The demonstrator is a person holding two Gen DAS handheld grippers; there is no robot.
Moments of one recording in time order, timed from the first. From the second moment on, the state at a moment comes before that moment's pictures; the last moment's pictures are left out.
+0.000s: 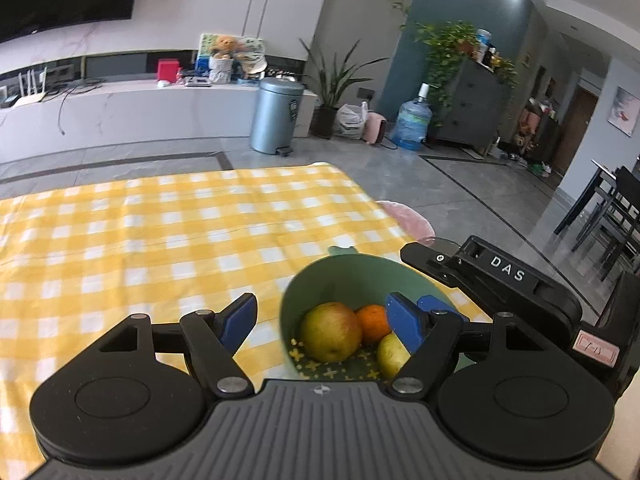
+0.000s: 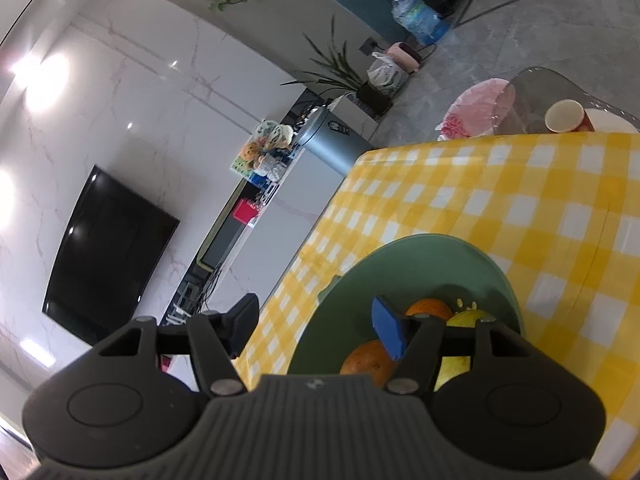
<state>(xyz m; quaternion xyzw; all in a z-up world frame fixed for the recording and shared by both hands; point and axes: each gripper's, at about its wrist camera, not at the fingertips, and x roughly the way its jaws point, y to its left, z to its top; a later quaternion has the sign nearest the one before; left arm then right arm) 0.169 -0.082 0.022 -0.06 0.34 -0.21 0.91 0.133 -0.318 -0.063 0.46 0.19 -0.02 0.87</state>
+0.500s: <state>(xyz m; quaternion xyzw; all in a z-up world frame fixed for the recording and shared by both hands) 0.150 -0.017 0.047 -0.05 0.34 -0.13 0.93 0.118 -0.250 -0.035 0.33 0.19 0.10 0.92</state>
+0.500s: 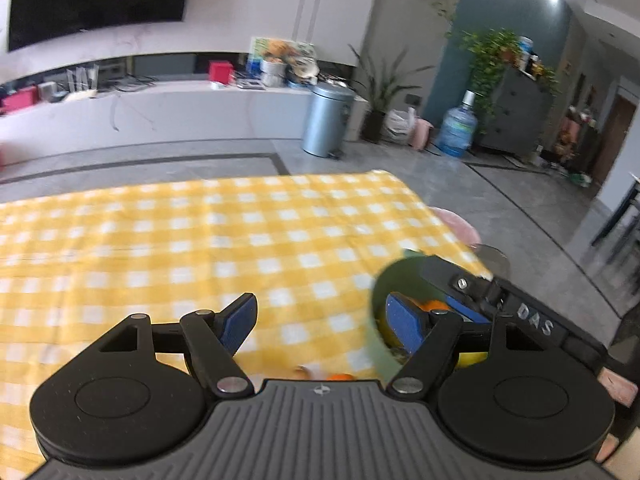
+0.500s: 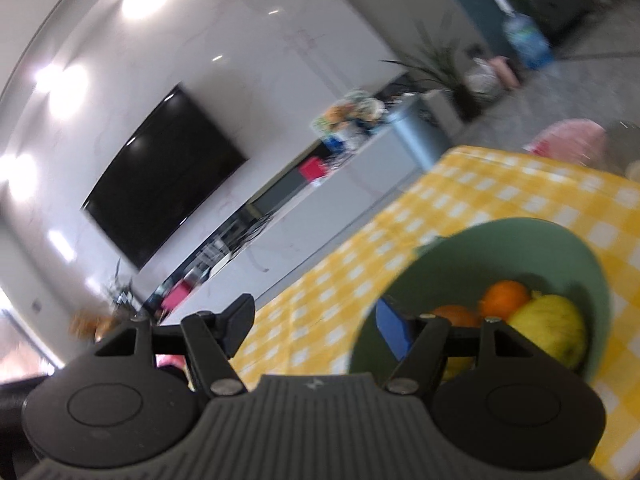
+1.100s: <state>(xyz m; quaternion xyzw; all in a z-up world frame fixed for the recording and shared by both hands) 0.133 0.075 -0.011 -0.08 0.35 -0.09 0.93 0.117 -0.160 -0.042 0.20 0.29 0.17 0.92</state>
